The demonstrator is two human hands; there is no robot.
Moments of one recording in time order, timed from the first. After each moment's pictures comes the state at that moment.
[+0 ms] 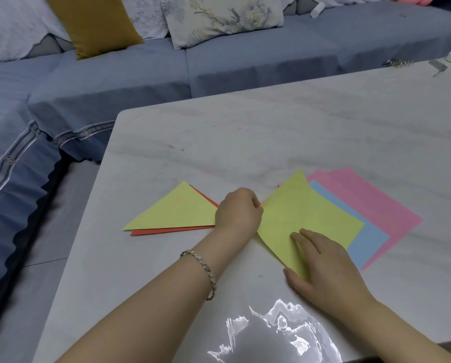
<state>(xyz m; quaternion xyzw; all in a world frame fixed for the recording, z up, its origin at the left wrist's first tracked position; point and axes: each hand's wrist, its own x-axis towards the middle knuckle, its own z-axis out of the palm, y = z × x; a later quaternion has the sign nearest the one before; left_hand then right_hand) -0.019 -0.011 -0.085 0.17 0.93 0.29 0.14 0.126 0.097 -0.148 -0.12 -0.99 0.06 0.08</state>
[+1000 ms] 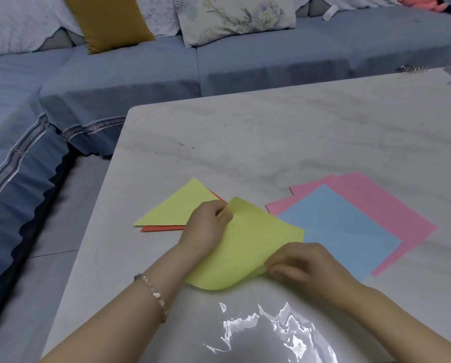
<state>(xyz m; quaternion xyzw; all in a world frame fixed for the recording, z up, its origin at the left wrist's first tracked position) -0.030 -0.087 -0.089 0.17 0.89 0.38 0.17 0.097 0.080 -0.125 0.07 -0.89 0.44 0.04</state>
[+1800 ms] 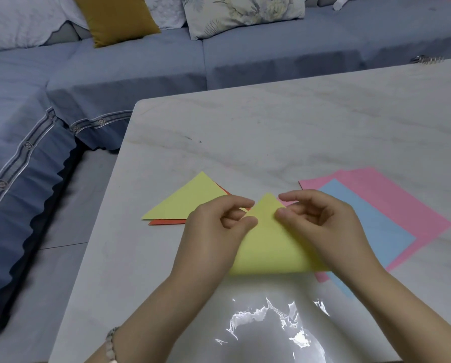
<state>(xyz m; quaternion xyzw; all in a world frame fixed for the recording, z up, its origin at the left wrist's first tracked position) 0.024 -0.100 -0.037 0.14 0.82 0.55 0.11 0.078 0.050 -0.052 -0.15 -0.74 0.63 0.16</state>
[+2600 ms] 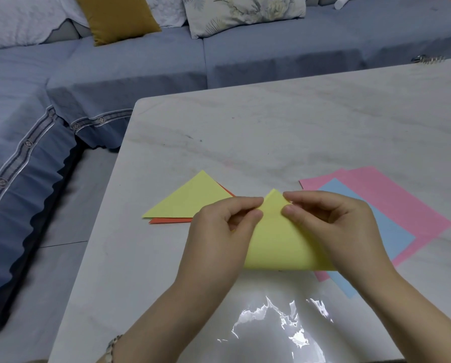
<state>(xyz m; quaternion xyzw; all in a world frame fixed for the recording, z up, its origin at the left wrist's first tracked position) 0.038 -0.097 -0.026 0.18 0.80 0.57 0.08 0.086 0.046 -0.033 -0.14 -0.76 0.61 0.18</state>
